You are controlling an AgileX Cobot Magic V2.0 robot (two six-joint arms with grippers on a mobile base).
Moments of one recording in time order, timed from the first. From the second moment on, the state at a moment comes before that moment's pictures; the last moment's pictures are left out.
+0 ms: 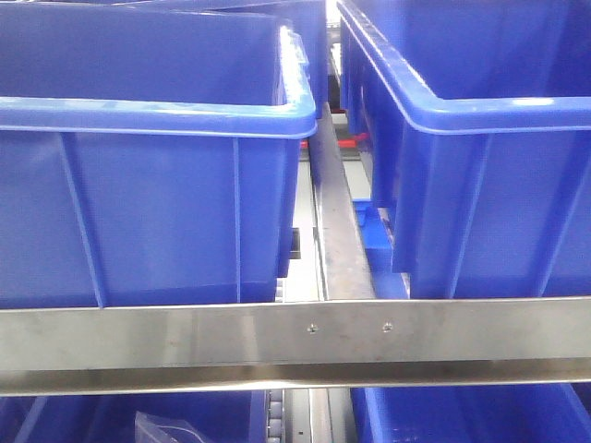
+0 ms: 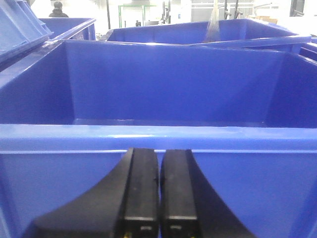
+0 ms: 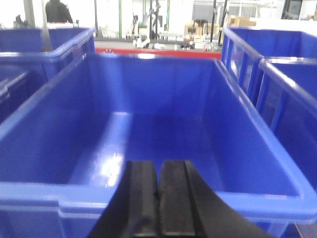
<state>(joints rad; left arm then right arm) -0.06 -0.01 0.00 0.00 0.00 -0.06 0.02 0.11 -0.19 0.00 0.09 0.04</state>
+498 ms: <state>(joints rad) -0.06 -0.01 0.00 0.00 0.00 -0.06 0.02 0.10 -0.18 0.00 0.09 0.03</state>
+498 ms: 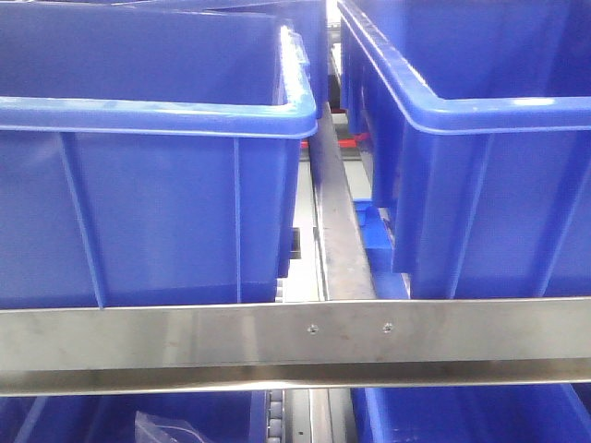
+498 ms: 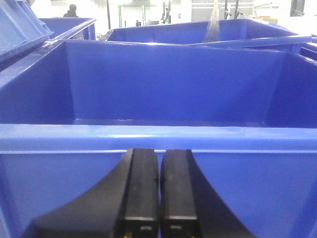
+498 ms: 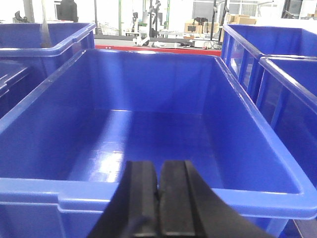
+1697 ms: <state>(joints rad) -0.06 -0.01 0.00 0.00 0.00 -0.06 0.02 -0.01 0.03 0.00 -0.03 0.03</state>
